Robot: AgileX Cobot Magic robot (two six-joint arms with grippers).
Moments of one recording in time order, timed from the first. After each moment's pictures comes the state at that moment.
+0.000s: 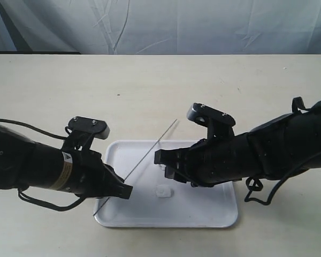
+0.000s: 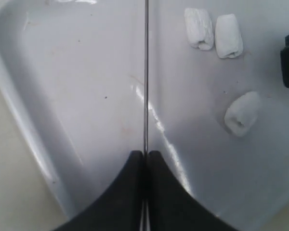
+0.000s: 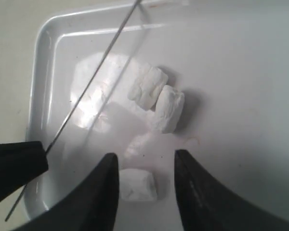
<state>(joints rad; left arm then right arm) -0.57 1.66 -0.55 1.49 -0.27 -1.72 0.69 1.72 -0.66 1.75 0.21 -1.03</state>
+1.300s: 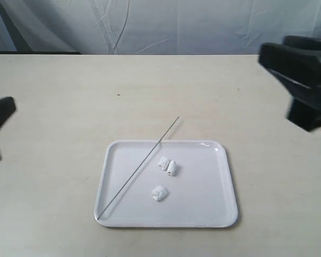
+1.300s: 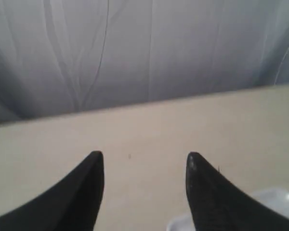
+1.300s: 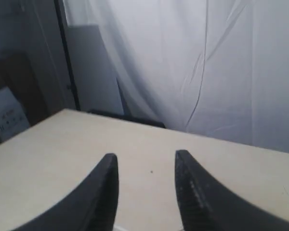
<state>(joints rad) -0.57 0.51 -0.28 1.51 0.19 -1.61 0.69 0.65 -0.47 1.16 -0.08 -1.04</state>
